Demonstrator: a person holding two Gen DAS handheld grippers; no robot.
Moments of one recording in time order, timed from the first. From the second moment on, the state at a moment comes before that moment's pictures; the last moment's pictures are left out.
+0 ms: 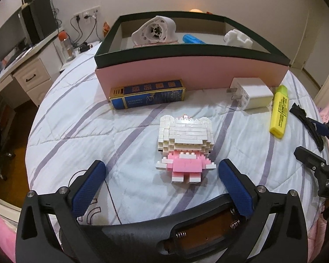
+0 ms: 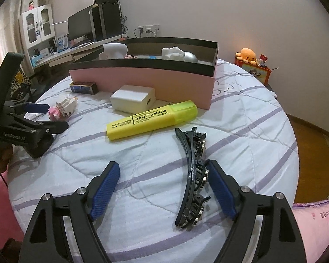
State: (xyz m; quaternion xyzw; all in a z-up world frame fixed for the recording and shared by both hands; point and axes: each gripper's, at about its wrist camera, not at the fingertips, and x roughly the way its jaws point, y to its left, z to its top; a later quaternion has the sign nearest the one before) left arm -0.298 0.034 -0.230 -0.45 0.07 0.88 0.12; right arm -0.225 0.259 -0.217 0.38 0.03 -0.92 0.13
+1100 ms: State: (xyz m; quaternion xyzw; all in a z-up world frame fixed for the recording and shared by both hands) left arm -0.286 0.051 -0.156 -0.37 0.06 0.91 0.20; right arm -0.238 0.272 -0.142 0.31 0.01 -0.95 0.10
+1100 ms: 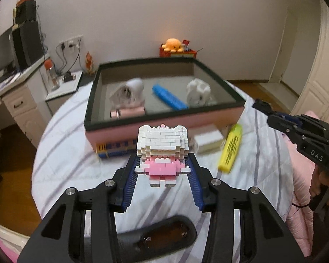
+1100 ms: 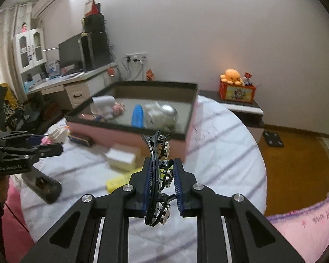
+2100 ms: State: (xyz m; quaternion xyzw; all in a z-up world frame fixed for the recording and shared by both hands) left arm -0.496 0.094 -0.155 -0.44 0.10 0.87 0.19; right arm -0.457 0.209 -0.134 0.39 0.08 -0.90 0.17
